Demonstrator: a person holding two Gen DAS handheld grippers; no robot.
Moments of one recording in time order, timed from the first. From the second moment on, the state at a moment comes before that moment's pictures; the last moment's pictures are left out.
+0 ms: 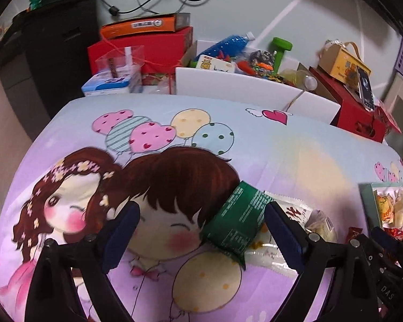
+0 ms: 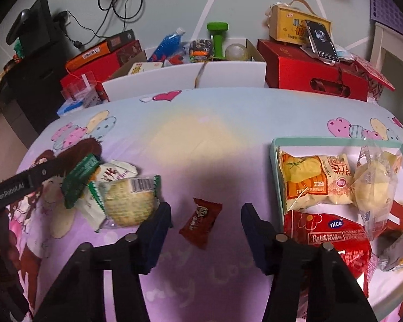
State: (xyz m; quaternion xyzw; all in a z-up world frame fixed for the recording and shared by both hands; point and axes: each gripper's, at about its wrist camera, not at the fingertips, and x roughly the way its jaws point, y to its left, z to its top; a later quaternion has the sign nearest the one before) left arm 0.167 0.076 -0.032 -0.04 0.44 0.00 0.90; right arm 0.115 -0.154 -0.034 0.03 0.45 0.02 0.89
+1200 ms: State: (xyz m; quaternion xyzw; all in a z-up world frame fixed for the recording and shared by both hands) left arm 0.183 0.039 -0.046 0.01 0.48 -0.02 0.87; right arm 0.120 -0.138 -0.054 -0.02 0.49 0.04 0.87
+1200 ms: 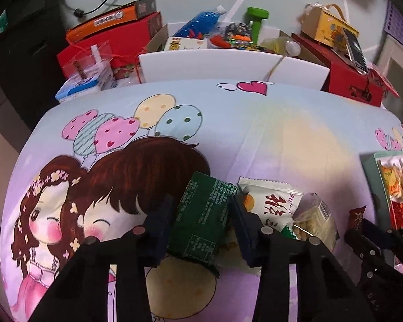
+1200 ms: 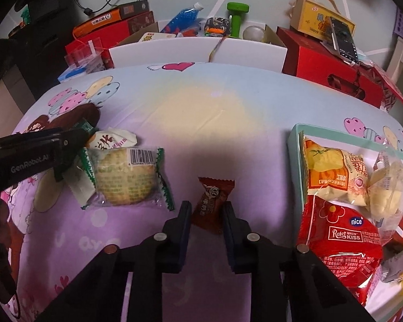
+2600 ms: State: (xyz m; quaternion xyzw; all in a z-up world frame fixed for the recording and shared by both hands) left arm 0.162 0.086 -0.010 -0.08 0.48 0.03 0.87; right arm 0.105 -0.144 -0.011 0.02 0.46 0.06 0.89
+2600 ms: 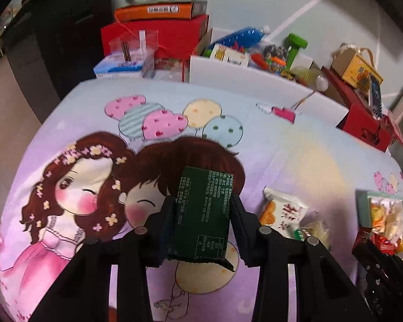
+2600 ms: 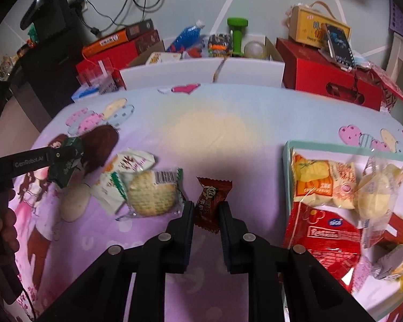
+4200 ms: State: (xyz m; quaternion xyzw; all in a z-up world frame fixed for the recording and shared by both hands) left arm 0.063 -0.199 0.041 0.10 0.40 -0.27 0.87; right arm 0.024 -0.385 0.053 0.16 0.40 -0.16 0.89
